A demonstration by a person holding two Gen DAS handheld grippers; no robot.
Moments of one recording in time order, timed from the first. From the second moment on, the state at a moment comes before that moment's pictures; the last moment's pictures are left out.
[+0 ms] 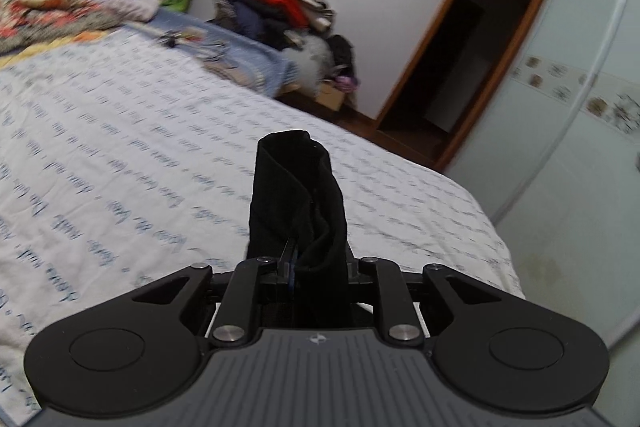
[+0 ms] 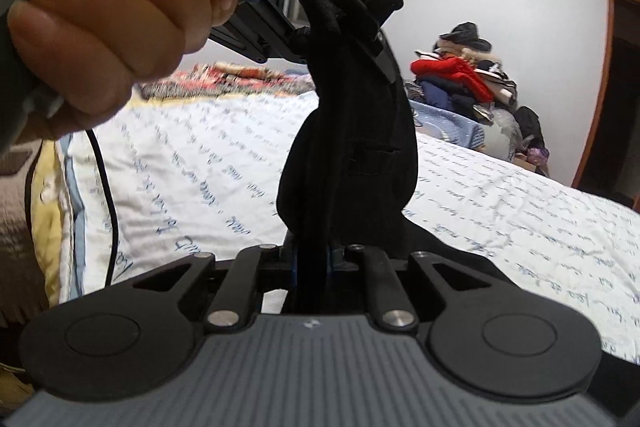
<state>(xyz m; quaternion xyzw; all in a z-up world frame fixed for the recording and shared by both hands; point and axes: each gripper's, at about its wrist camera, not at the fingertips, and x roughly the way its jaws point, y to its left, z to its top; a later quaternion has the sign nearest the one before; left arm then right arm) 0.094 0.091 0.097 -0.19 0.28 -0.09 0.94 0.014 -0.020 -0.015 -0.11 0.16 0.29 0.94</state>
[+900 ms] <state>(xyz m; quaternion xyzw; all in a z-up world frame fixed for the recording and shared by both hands) 0.096 -0.167 0.038 -0.03 0.39 -0.31 0.87 -0.029 -0.212 -0.041 0.08 0.19 0.14 0.97</state>
